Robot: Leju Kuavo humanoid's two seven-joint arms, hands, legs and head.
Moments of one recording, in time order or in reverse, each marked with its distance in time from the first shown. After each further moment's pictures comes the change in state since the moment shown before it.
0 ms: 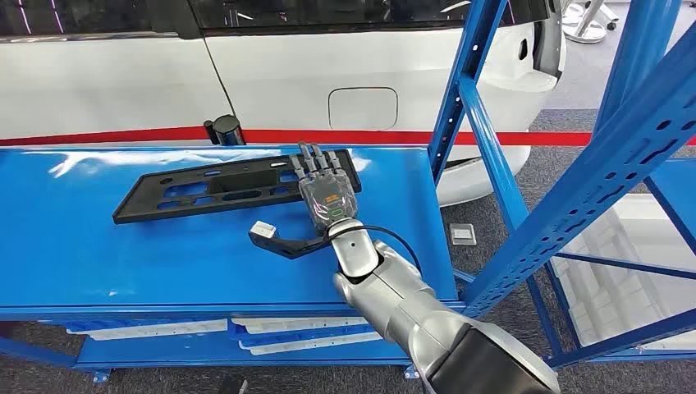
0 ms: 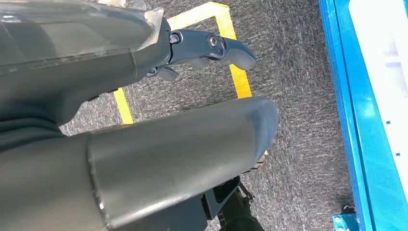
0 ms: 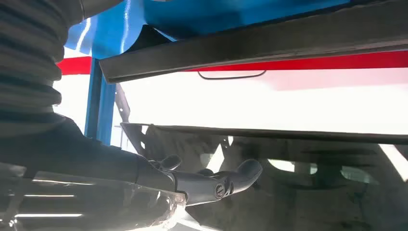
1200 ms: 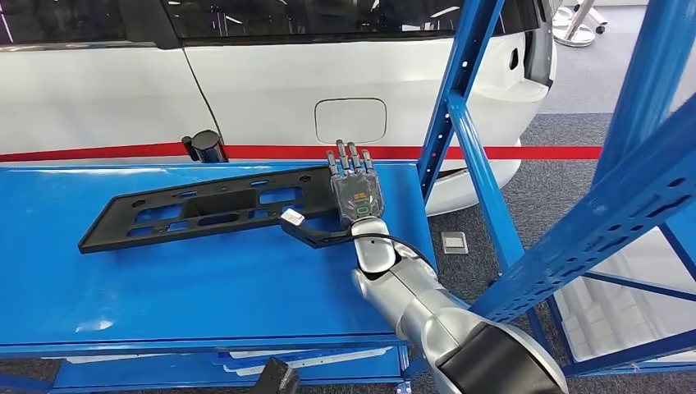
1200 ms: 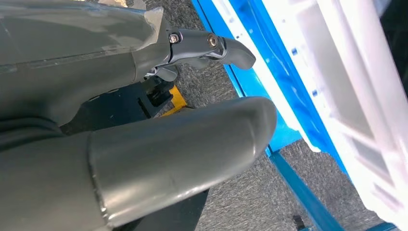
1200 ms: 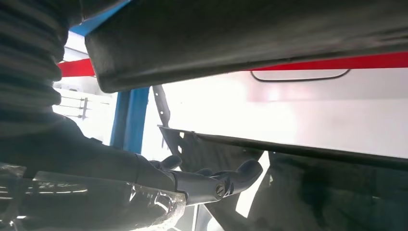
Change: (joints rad) left arm 0.140 0.085 -0.060 -0.679 -0.249 0.166 0.143; right arm 0.017 -0.037 -0.225 0.027 0.203 0.011 0.077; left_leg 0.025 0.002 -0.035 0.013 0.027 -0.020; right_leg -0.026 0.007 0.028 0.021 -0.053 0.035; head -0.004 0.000
